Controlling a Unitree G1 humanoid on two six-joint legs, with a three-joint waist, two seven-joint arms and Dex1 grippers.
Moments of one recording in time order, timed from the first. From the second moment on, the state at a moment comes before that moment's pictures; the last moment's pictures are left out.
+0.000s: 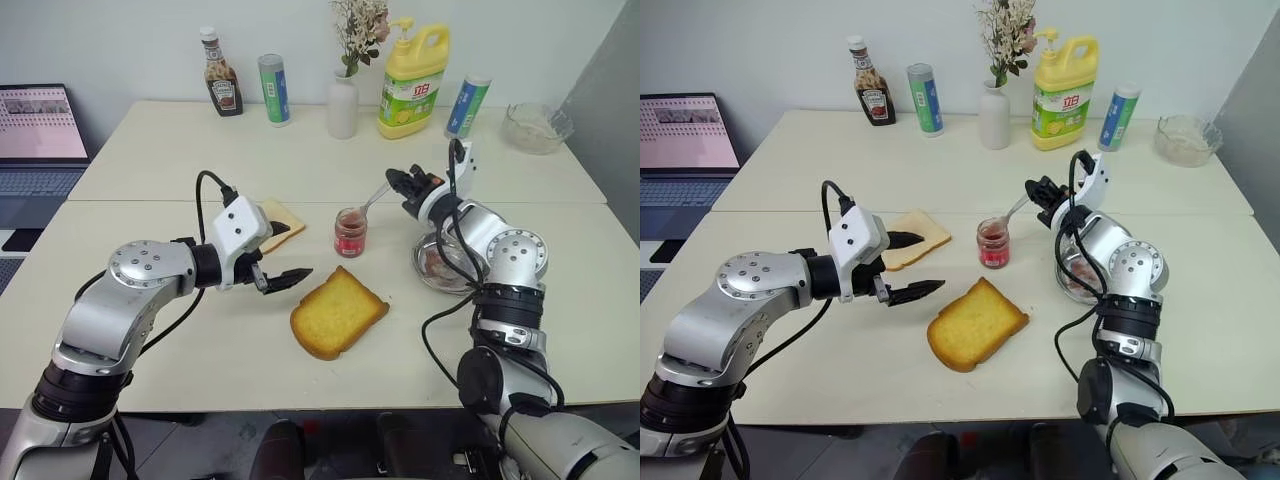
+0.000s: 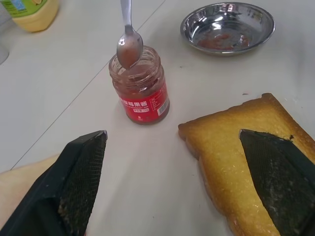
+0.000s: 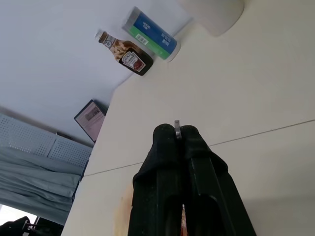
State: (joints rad) left arm -0.41 0.81 -0.03 -0.39 -0.41 0.65 -0.85; right arm -0.87 -0.06 -0.47 0.19 0.84 0.97 -0.01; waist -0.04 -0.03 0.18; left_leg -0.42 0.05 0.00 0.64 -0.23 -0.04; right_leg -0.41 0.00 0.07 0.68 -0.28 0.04
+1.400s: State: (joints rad) left arm 0.25 0.83 0.18 -0.55 -0.37 0.28 -0.97; right arm -0.43 -0.25 0.14 -0.37 0.78 0.87 0.29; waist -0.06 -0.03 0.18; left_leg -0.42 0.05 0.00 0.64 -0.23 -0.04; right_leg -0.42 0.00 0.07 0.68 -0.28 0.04
